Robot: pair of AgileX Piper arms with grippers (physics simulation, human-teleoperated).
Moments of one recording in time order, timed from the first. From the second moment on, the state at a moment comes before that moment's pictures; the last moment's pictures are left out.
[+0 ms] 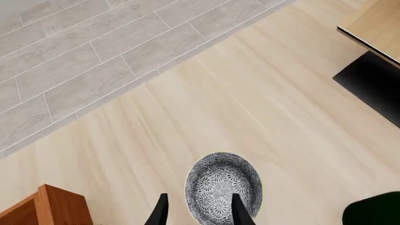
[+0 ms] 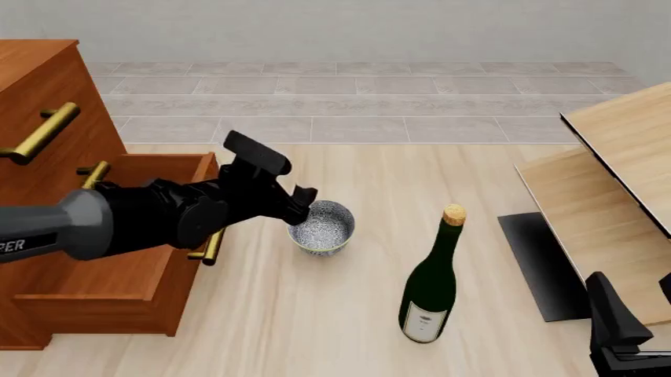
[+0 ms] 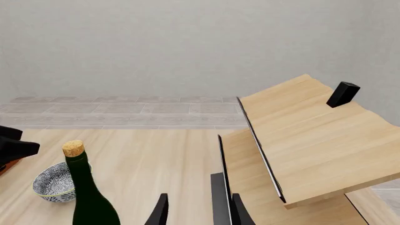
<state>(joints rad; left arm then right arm) -0.52 1.64 -0.92 -0.13 0.11 0.00 0.01 0.00 0.00 0.00</state>
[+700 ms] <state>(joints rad) -0.50 1.77 -0.96 -0.16 0.09 0.00 0.01 0.00 0.00 0.00</state>
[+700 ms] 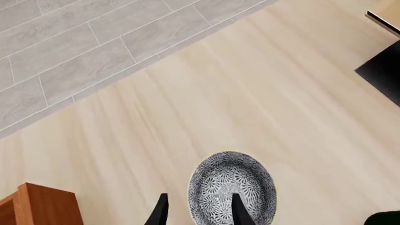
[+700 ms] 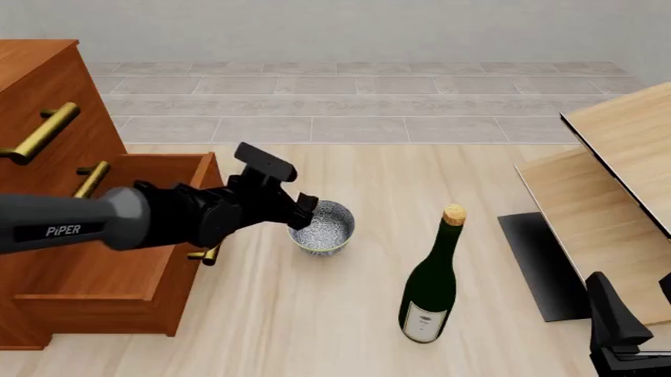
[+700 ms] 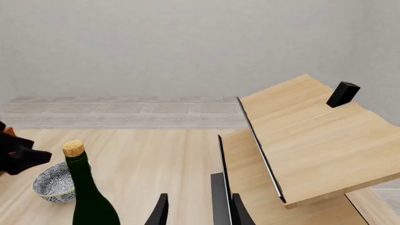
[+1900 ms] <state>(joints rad) -0.48 1.90 -1.02 -0.19 0.08 0.01 0.00 -0.01 0.01 0.00</state>
